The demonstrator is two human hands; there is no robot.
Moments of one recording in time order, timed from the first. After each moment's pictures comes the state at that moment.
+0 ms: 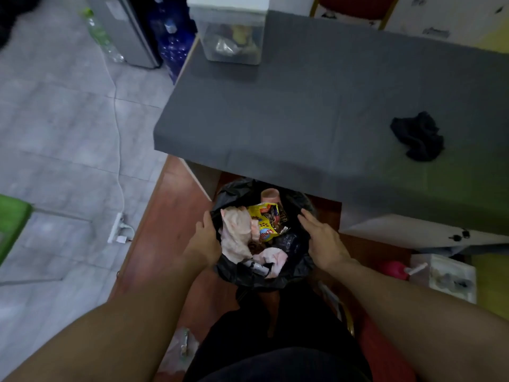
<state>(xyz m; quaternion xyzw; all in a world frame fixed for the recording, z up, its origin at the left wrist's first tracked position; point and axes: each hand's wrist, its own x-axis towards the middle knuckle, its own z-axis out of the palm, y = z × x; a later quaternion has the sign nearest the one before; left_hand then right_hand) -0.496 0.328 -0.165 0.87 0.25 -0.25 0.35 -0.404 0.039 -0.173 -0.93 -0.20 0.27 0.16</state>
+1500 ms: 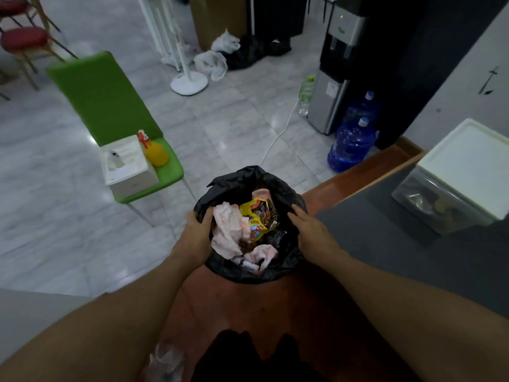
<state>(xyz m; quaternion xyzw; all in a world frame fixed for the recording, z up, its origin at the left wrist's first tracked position) -0.548 0.566 -0.068 0.85 0.49 0.01 0.21 -0.266 0.451 -0.082 -0.76 -0.61 0.22 0.06</state>
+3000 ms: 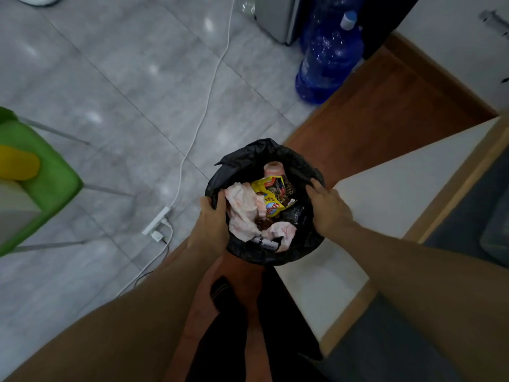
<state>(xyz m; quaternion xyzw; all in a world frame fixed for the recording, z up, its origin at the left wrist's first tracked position) -0.285 0.782 -0.327 0.87 0.40 -0.10 0.27 -0.046 0.637 -0.314 -0.85 -0.41 0.32 -0.09</state>
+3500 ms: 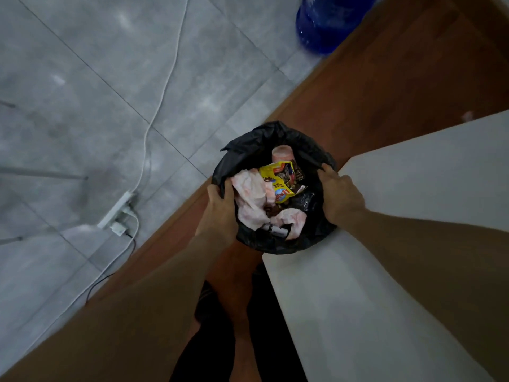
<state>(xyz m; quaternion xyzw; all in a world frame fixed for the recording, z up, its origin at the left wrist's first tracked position) -0.221 0.770 -0.549 0.86 0.37 -0.14 0.33 0.010 0.629 -0.522 -0.86 -0.37 0.32 -0.13</state>
